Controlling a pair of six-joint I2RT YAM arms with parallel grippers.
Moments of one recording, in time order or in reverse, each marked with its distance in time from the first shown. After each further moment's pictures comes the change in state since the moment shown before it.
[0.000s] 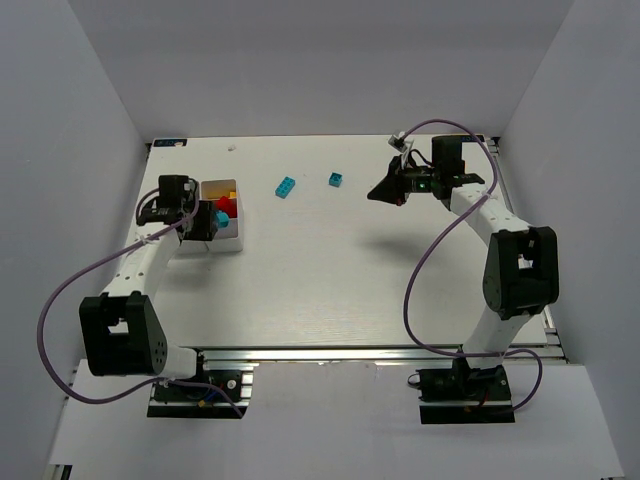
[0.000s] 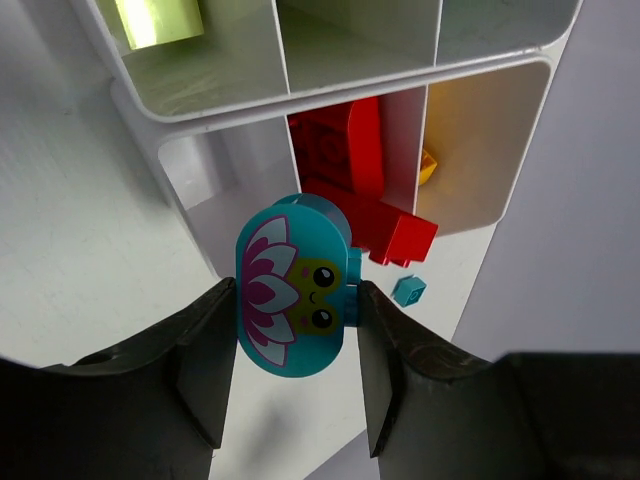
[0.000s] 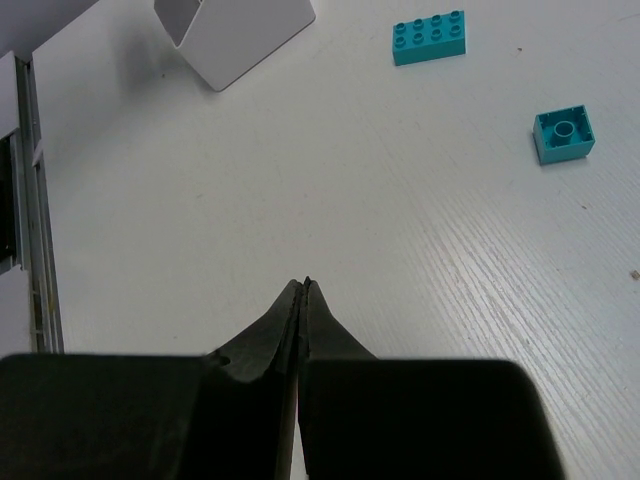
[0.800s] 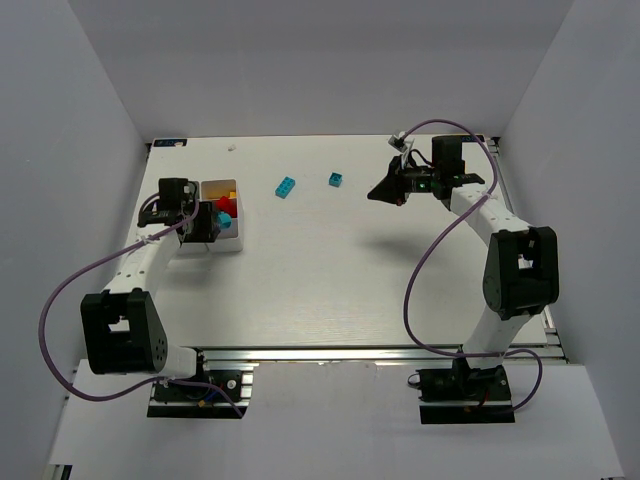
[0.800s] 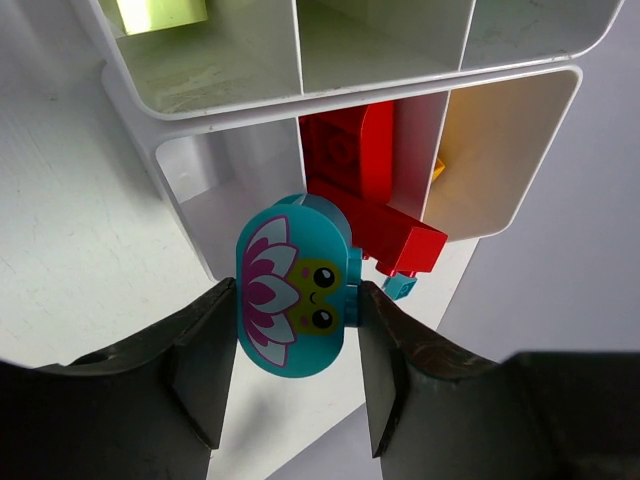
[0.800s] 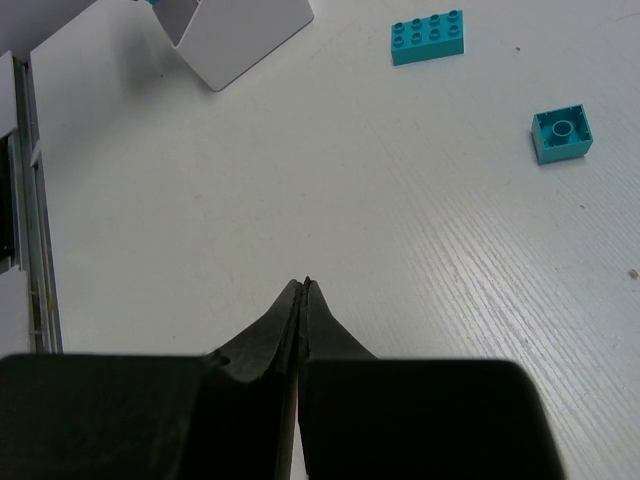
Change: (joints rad) left arm 0.021 0.024 -0.026 0.042 0.062 -0.035; right arm 0.000 -0.002 0.000 0.000 0.003 0.000
